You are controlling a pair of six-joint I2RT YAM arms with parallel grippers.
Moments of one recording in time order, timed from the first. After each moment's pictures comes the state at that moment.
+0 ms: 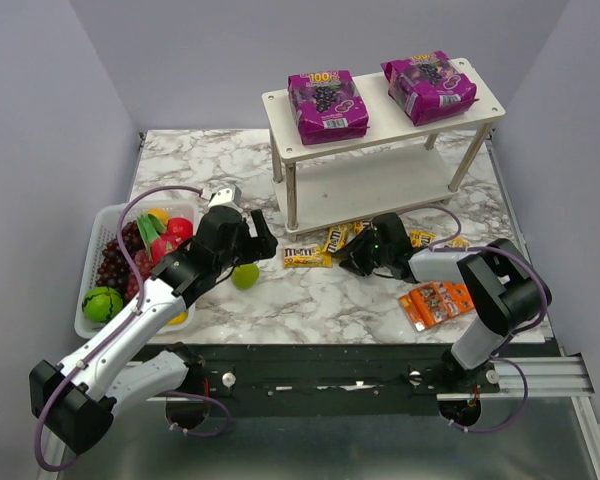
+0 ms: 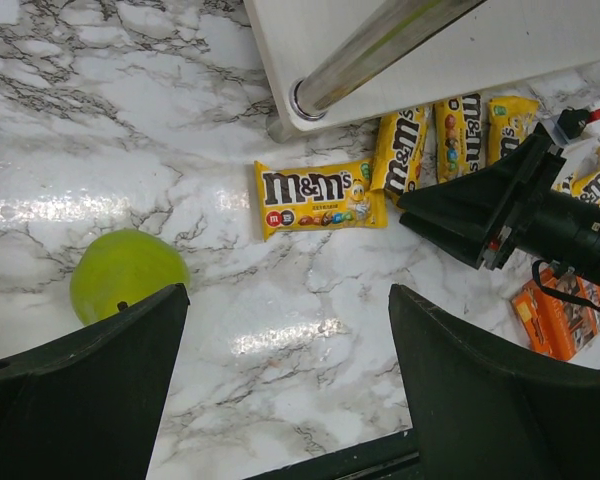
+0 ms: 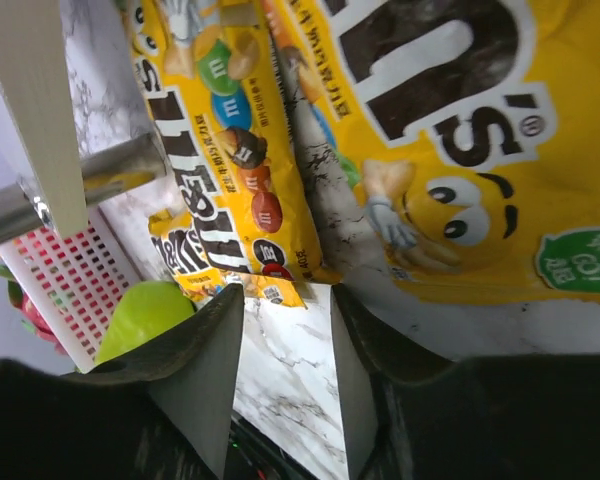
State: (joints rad) left arm -0.60 0.96 0.85 -0.49 -0.16 -0.65; right arm 0.50 1.67 0.66 0.25 -0.21 1.23
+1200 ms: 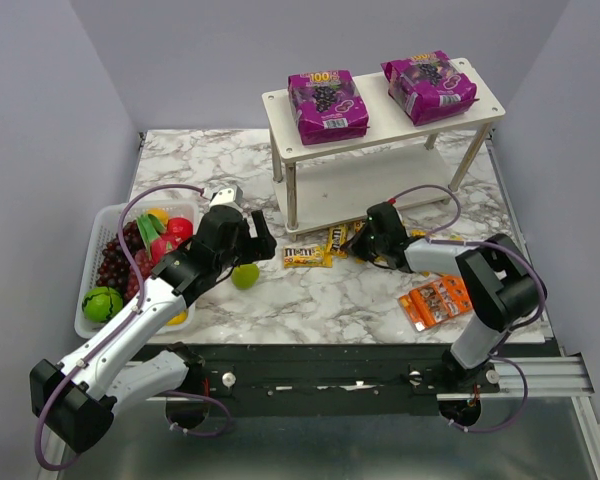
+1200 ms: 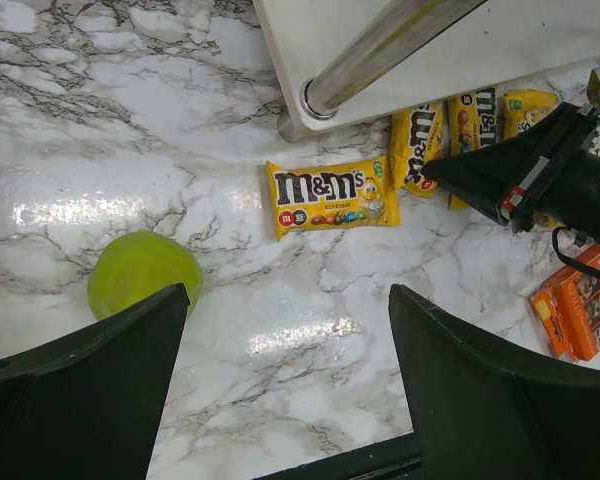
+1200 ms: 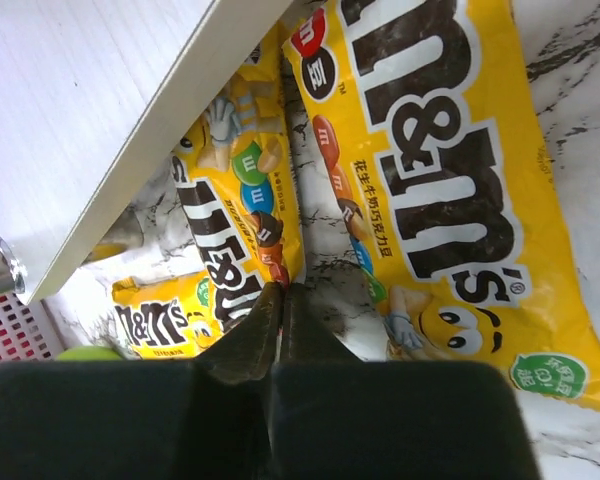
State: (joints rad) left arm -0.60 0.97 0.86 -0.50 -0.17 -0.61; right arm 0.51 1.70 0.77 0.16 -0.03 1.01
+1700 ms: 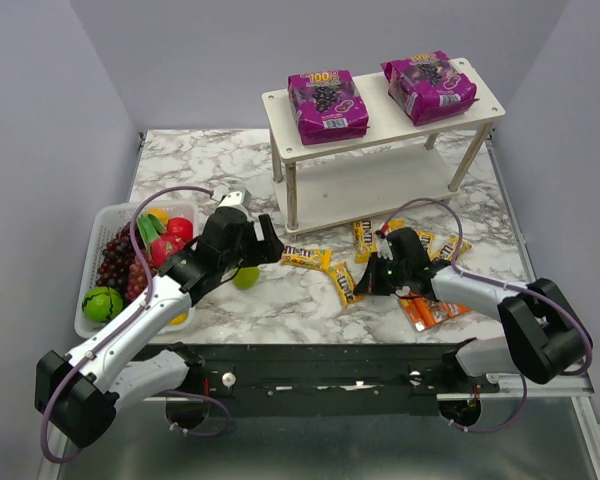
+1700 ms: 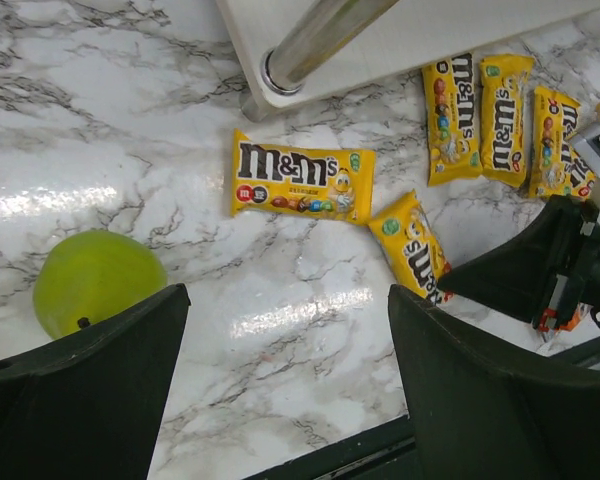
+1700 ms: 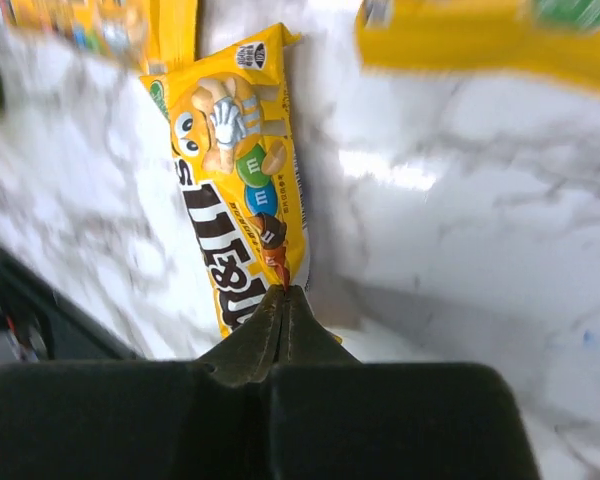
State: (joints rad) left arm -0.60 0.99 0.83 -0.44 -0.09 -0.62; right arm 0.50 1.38 0.53 -0.04 -0.33 0.60
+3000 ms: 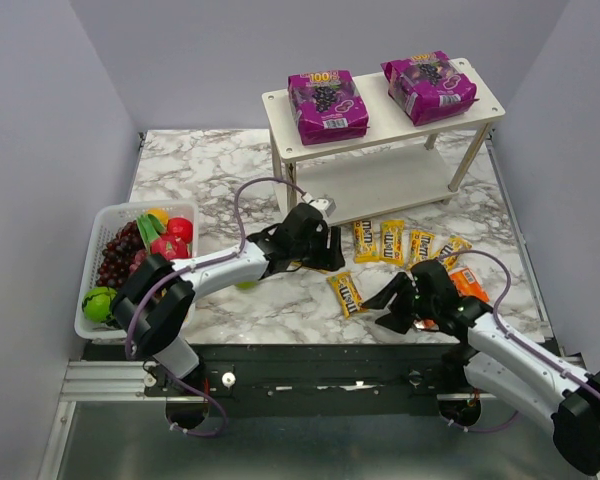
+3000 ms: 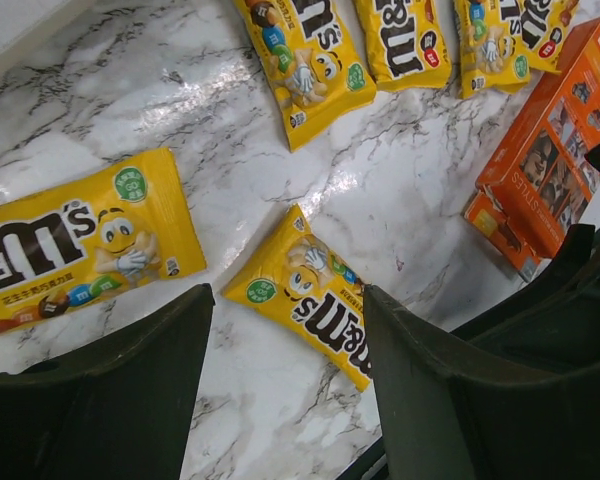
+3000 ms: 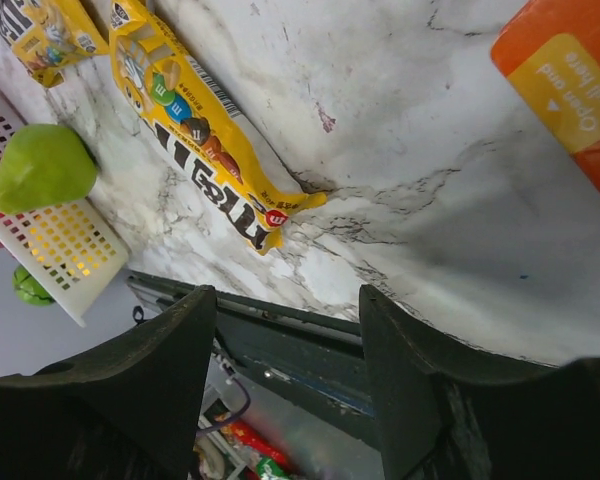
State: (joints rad) left arm -0.81 1.58 0.99 -0.10 0.12 -0.56; right arm 0.53 0.79 0.31 -0.39 -0.25 1.28
